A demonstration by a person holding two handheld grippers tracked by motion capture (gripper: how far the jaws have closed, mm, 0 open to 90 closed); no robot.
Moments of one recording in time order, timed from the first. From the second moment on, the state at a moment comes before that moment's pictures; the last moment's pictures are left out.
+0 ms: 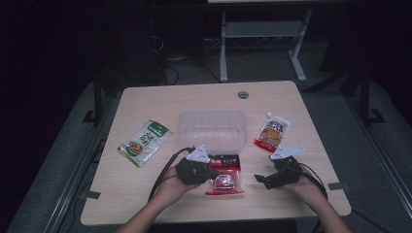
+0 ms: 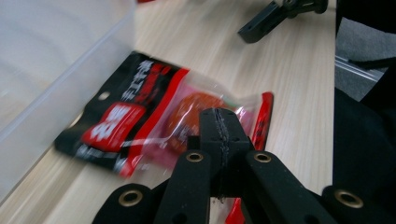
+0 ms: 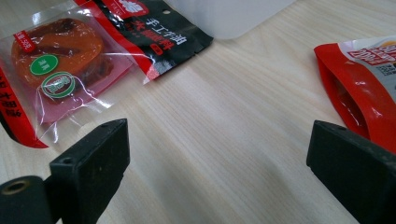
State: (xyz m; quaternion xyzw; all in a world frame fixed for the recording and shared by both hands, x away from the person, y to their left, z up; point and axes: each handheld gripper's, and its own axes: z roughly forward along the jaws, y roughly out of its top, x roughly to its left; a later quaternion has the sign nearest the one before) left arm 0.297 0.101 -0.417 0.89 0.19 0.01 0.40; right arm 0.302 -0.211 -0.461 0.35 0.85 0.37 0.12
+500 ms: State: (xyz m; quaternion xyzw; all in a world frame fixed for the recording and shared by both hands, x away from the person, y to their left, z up) left arm 0.298 0.035 -0.441 0.91 0.16 -0.02 0.38; right arm 0.300 -0.210 -0.460 0.35 0.85 0.37 0.12
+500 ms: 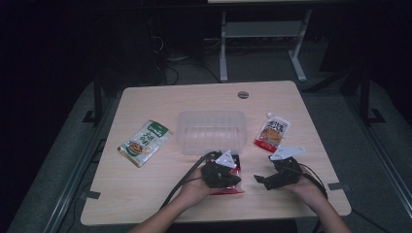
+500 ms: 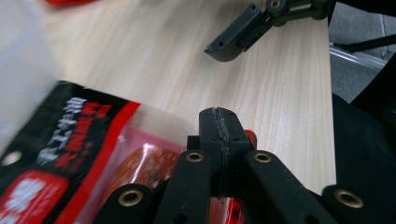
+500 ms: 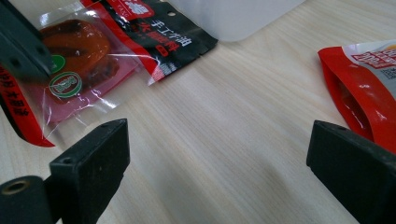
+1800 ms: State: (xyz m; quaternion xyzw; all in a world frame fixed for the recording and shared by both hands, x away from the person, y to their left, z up) left arm 0.272 0.113 -0.445 0.93 0.20 -0.03 0.32; right arm 0.302 -0.213 -0.460 0.35 0.85 0.38 0.12
